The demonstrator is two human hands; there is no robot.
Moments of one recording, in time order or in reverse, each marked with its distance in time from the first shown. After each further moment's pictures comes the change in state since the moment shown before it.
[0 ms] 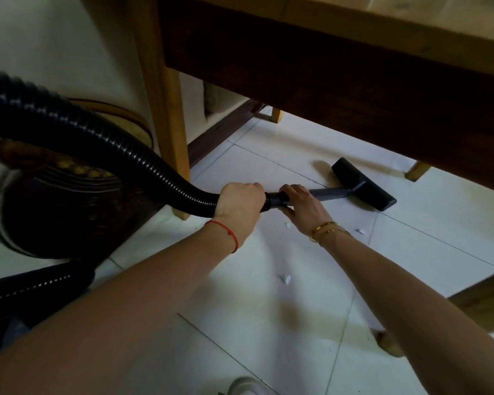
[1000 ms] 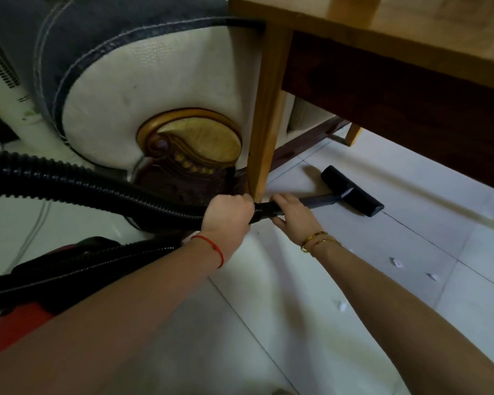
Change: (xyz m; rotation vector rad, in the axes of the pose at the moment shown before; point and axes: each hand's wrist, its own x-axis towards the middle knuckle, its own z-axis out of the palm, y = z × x) left_hand -0.098 -0.119 0.008 -0.012 -0.009 -0.265; right_hand 0.050 -0.144 0.047 0.091 -0.116 -0.308
